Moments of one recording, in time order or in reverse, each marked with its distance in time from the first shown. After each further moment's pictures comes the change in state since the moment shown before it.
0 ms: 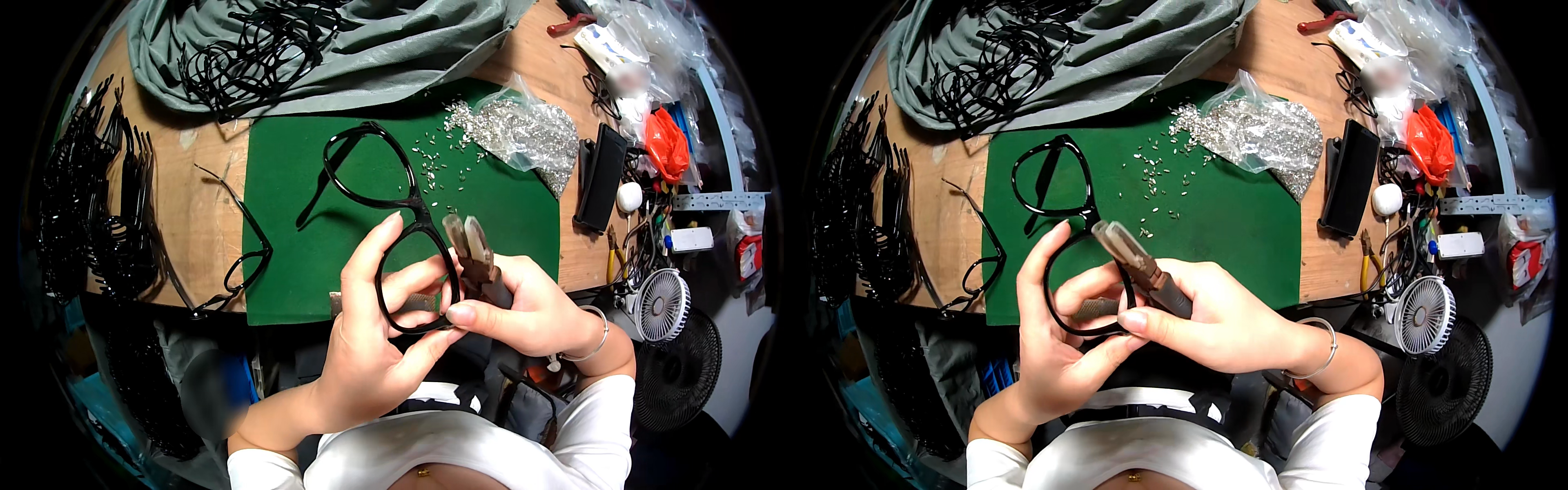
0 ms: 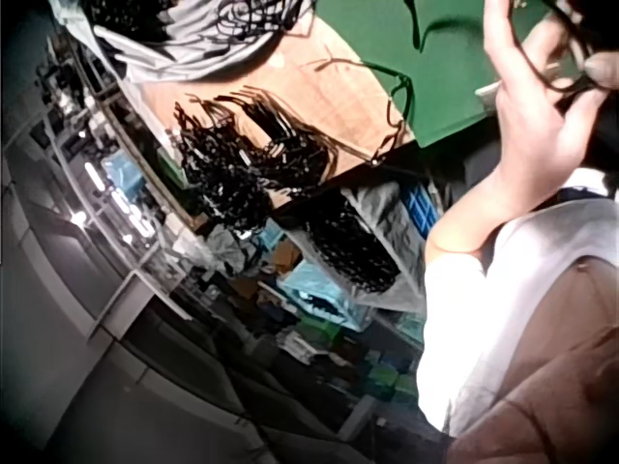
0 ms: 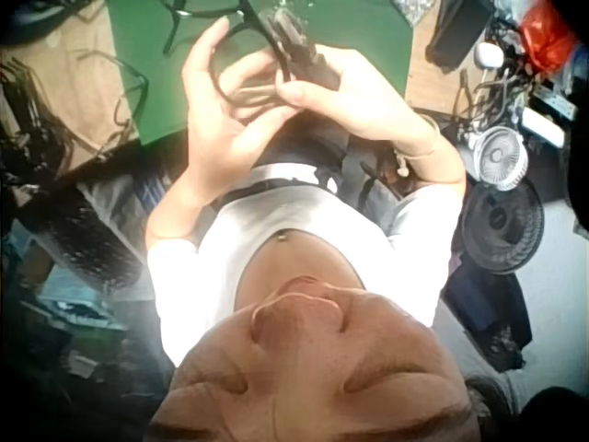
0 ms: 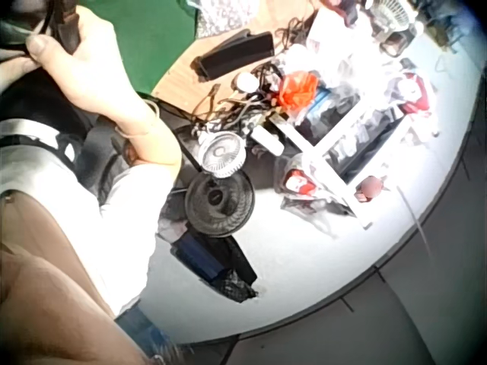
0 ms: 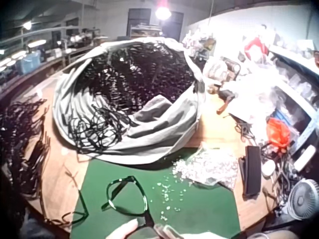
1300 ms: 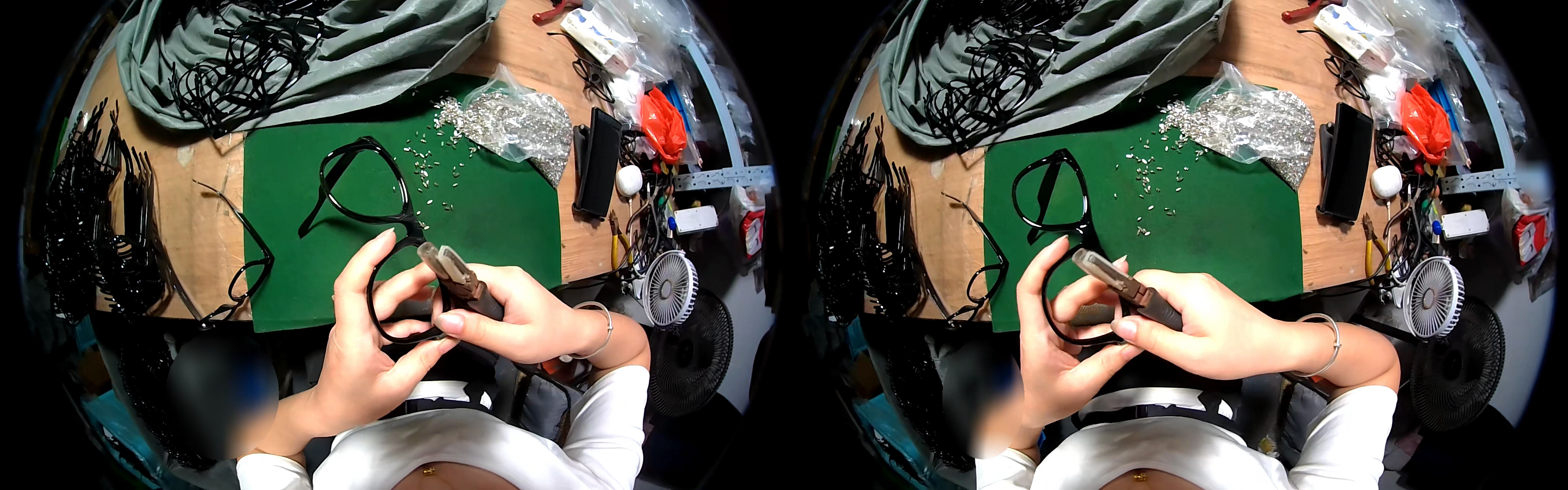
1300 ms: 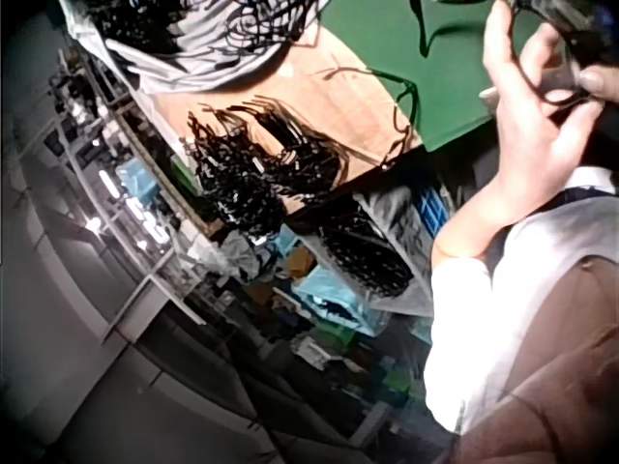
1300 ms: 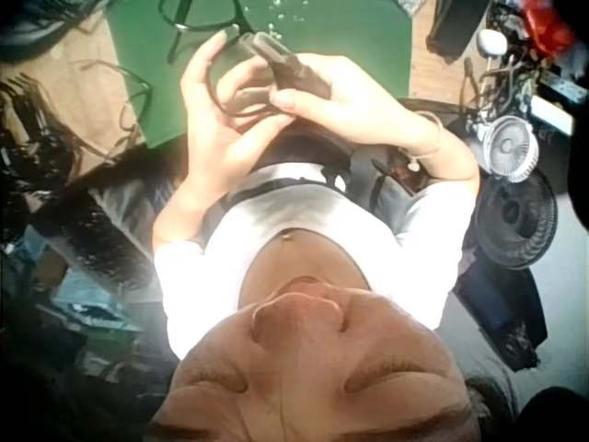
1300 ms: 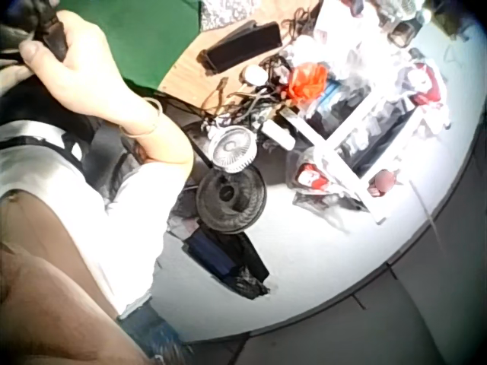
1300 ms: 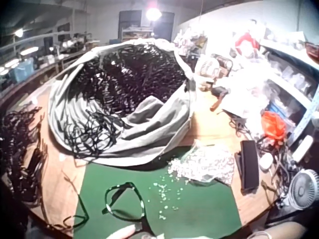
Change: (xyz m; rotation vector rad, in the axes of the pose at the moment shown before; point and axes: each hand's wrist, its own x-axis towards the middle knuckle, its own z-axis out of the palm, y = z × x) left_hand -0.008 0.000 -0.005 0.046 -0.042 -0.049; right_hand -0.005 0.011 0.007 -0.119 0.012 -0.057
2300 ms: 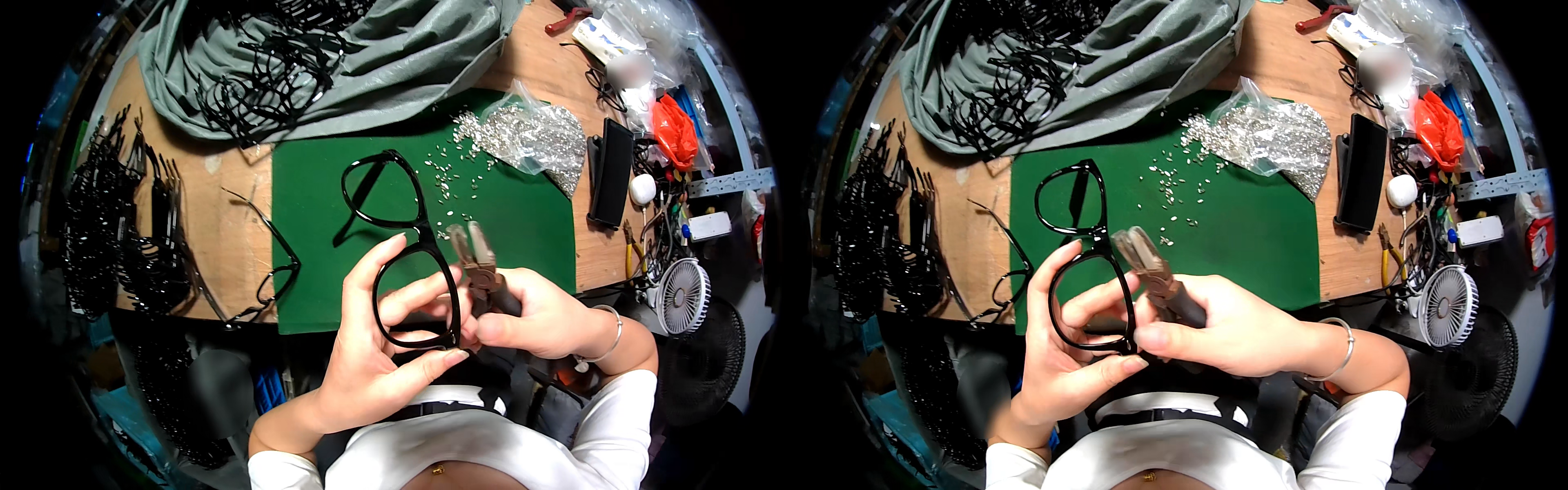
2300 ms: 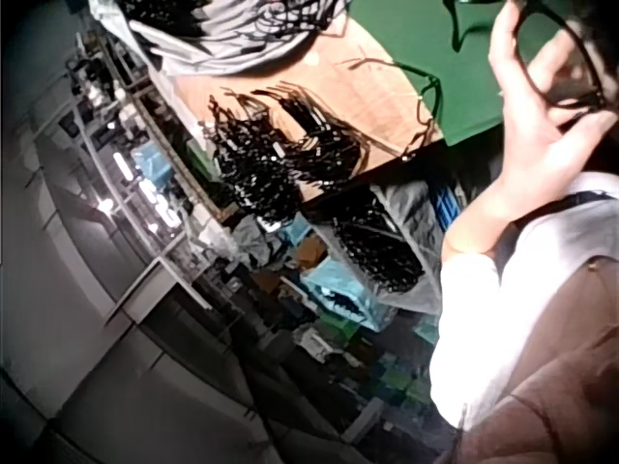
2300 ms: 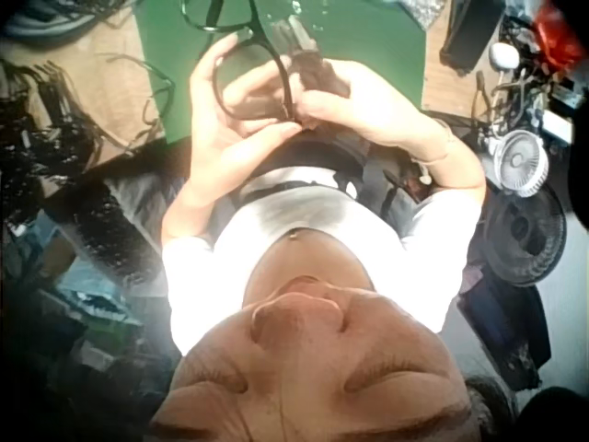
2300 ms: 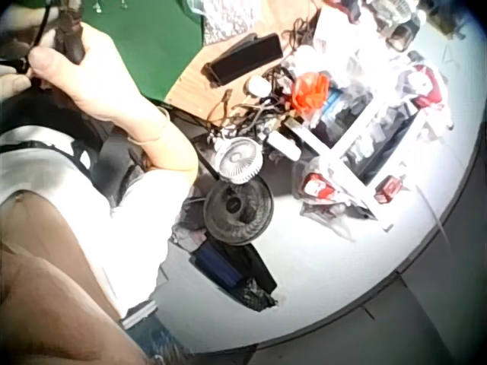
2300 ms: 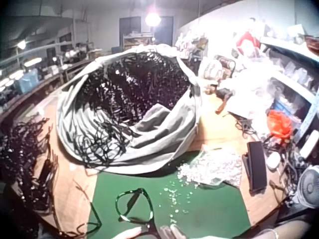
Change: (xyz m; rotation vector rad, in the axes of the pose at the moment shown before) left_hand 0.001 0.021 -0.007 -0.248 -0.031 -0.076; right_hand 0.001 -0.008 -0.004 0.349 -0.131 0.040
